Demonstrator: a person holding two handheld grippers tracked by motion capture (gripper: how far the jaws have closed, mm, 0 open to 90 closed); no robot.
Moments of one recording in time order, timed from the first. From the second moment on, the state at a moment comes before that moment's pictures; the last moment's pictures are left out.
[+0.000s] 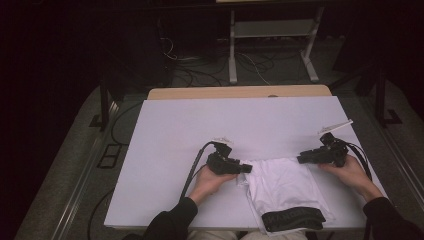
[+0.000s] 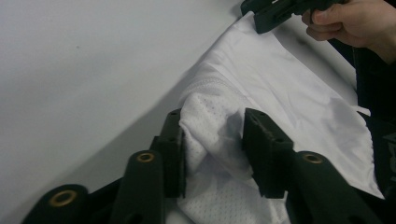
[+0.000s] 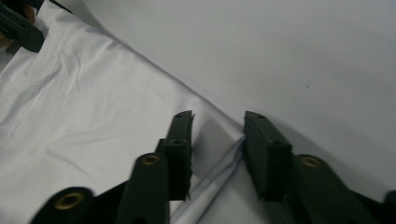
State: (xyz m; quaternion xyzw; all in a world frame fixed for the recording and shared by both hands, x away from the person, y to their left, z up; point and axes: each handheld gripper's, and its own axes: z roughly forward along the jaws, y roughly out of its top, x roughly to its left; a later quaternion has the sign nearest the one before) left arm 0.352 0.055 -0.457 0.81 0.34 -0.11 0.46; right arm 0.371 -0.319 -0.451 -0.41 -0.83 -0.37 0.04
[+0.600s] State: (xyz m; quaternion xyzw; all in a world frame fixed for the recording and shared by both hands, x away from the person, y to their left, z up) left arm 0.340 0.054 -0.434 0.83 0.30 -0.06 0.47; right arm 0.370 -0.314 -0.440 -0.42 -0.81 -0.40 0.07
